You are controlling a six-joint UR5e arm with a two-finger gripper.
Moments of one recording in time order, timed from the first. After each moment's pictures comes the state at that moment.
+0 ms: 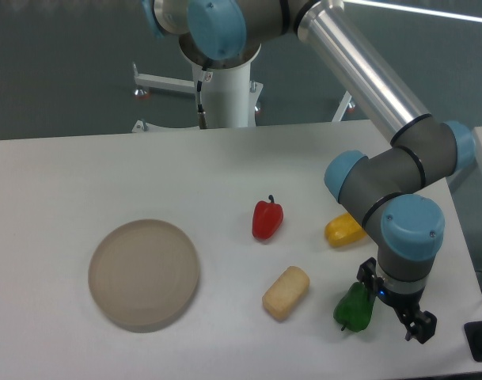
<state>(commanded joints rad) 2.33 -2.52 -0.65 -1.32 1.63 1.46</state>
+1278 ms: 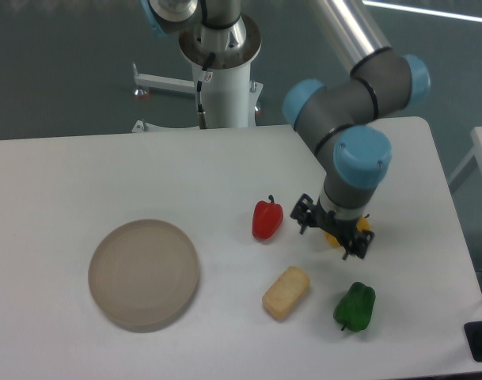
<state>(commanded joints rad) 2.36 -2.01 -1.43 -1.26 1.40 0.94</state>
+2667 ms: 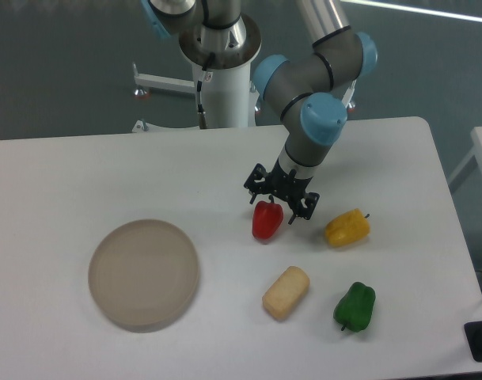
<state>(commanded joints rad) 2.36 -1.95 -1.76 -1.01 1.31 0.98</state>
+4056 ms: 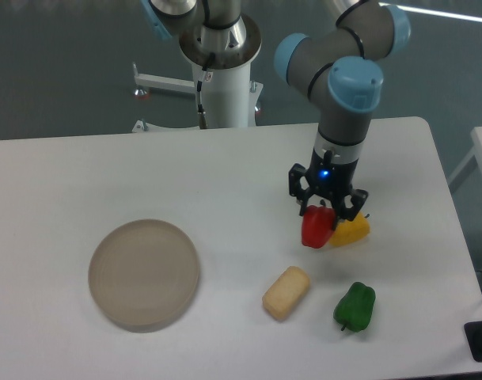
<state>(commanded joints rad) 2.39 -1.93 -1.46 -1.04 1.46 1.10</state>
